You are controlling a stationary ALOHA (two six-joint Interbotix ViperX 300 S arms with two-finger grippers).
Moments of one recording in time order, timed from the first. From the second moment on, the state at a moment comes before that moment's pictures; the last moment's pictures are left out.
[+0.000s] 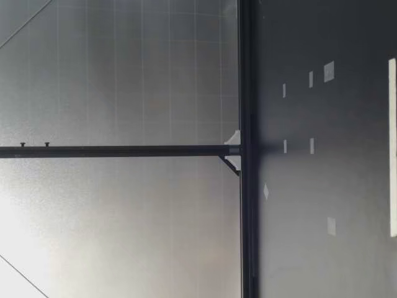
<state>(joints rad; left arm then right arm) 0.00 -0.96 1.17 0.00 -0.30 0.00 0.00 -0.96 1.17 0.00 -0.30 0.00</state>
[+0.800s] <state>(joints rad) -0.10 -0.19 0.88 -0.05 -0.34 0.00 0.18 -0.47 1.30 0.00 -0.51 0.34</state>
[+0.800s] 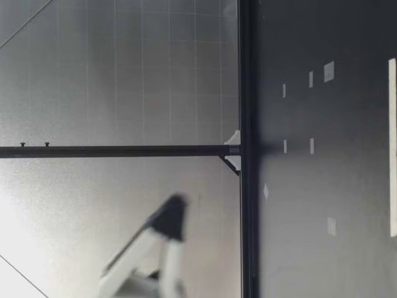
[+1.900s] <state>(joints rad) -0.23 0.25 0.59 -0.05 -0.20 -0.08 0.26 0.27 1.06 0.03 -0.84 0.36</state>
